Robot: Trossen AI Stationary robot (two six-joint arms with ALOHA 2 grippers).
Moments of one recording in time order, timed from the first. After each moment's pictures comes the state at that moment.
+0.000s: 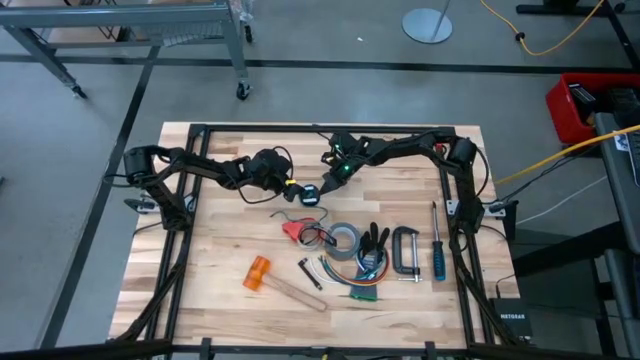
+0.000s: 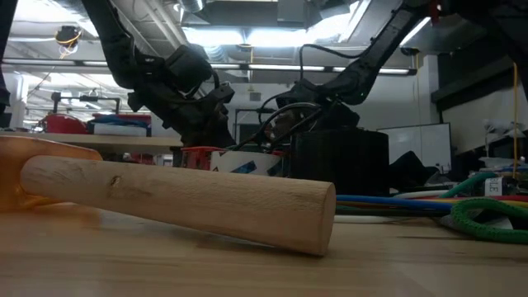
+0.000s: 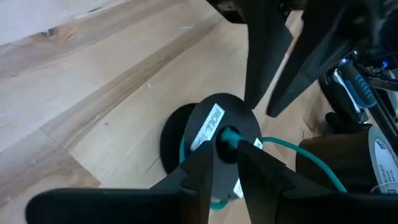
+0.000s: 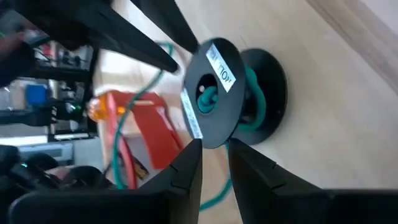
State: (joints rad) left arm 0.39 1.65 0.63 0.40 0.26 -0.65; right arm -0.48 2.04 1.18 -0.04 -0.85 0.52
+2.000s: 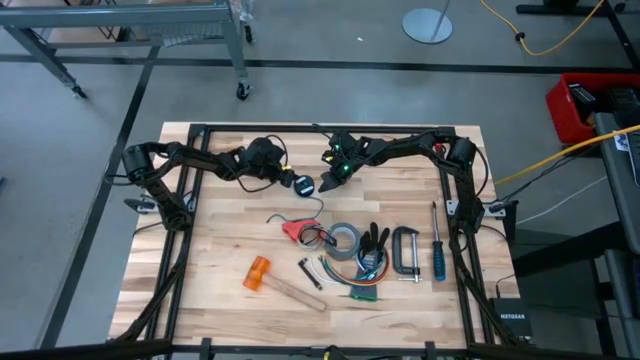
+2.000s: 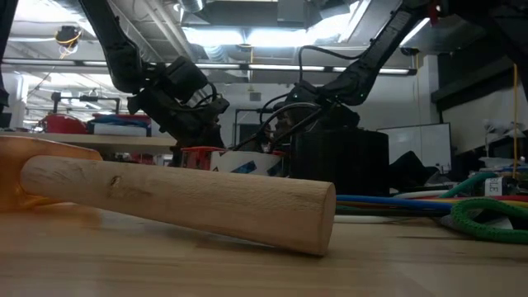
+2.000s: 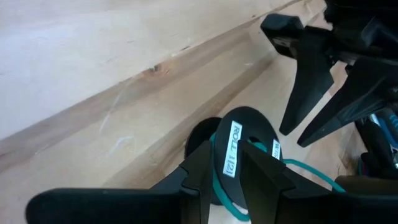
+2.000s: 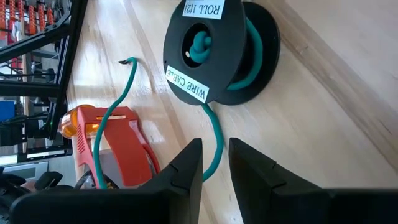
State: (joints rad) left arm 0.53 1.65 0.63 0.35 0.26 -0.65; right arm -0.48 2.05 1.18 -0.06 -0.74 0.51
